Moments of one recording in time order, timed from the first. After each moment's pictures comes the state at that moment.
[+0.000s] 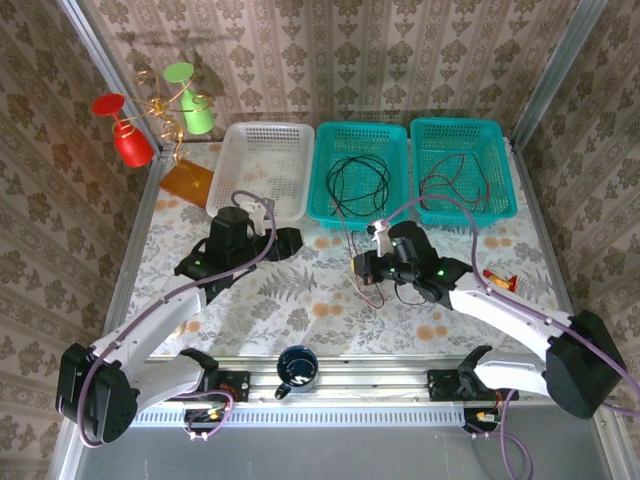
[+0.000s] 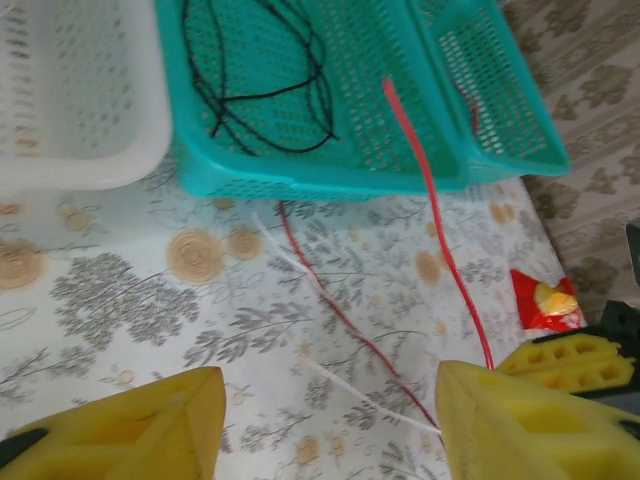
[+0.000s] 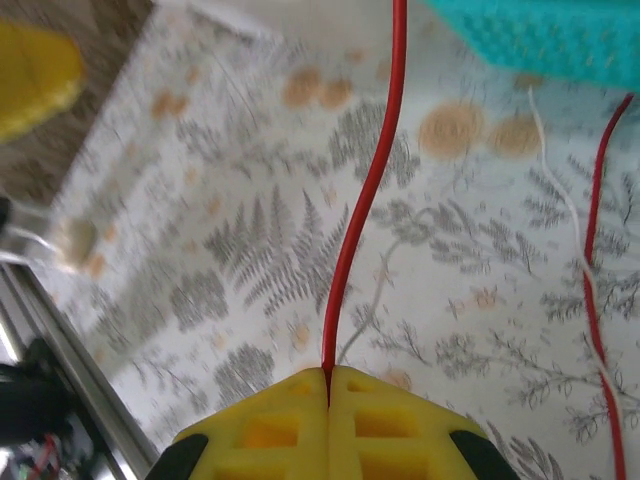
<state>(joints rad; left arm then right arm) -0.56 1.07 0.75 -0.17 0.33 -0.56 0.63 1.16 0.70 -0.13 -0.26 0.50</state>
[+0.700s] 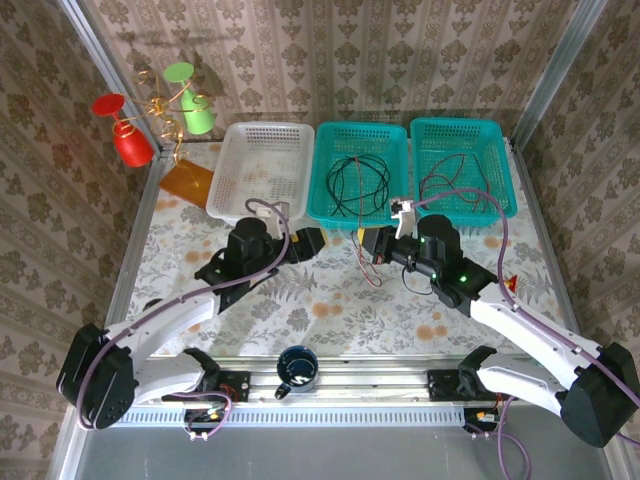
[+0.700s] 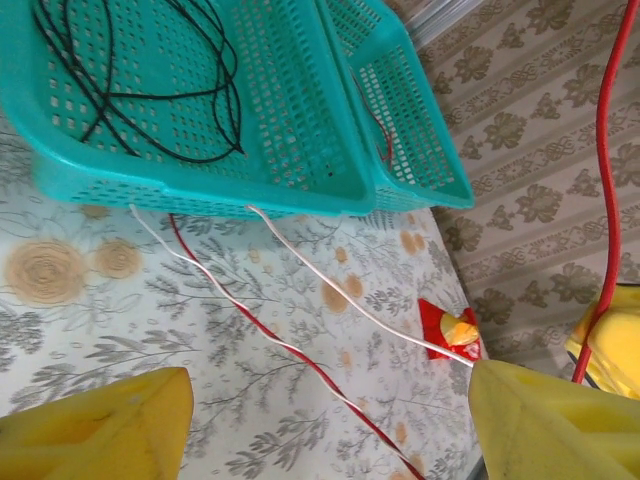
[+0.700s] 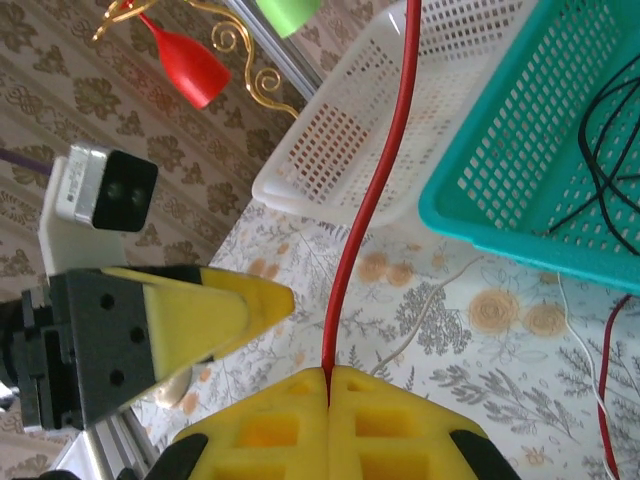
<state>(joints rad) -0.71 1.14 0.66 0.15 0.26 -0.81 0.57 1.02 0.70 0.05 -0.22 0.58</state>
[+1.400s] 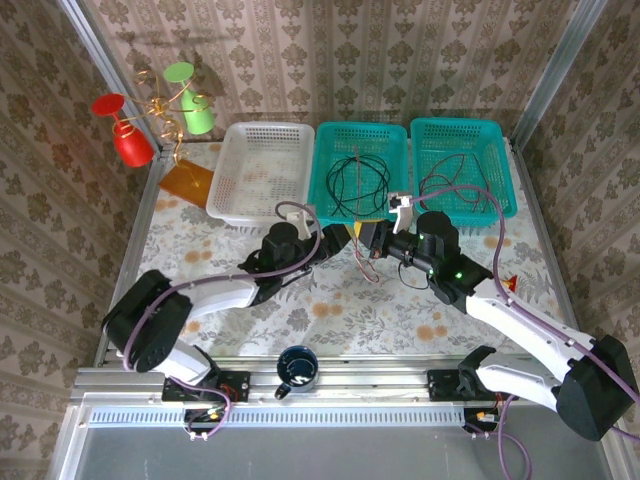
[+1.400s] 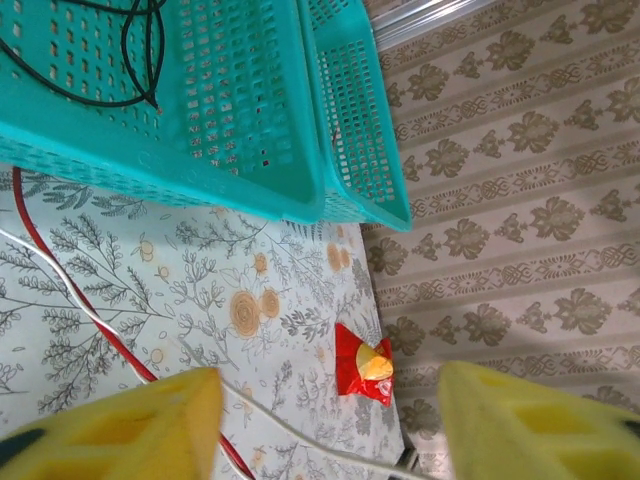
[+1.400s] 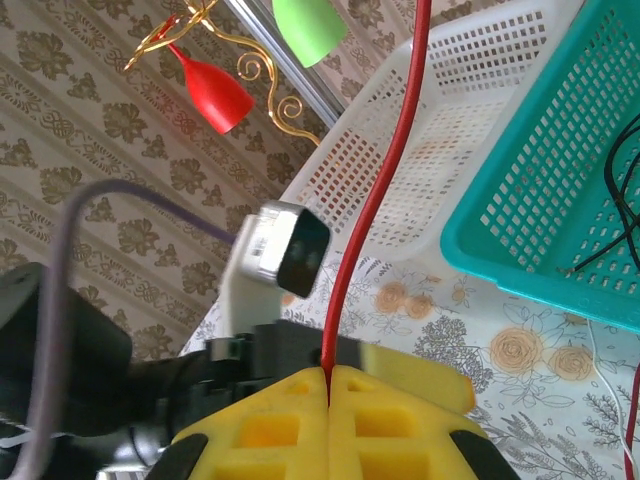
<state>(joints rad) -0.80 1.52 0.67 0.64 0.25 -1.13 0.57 1.06 0.71 0.15 -0.24 0.59</state>
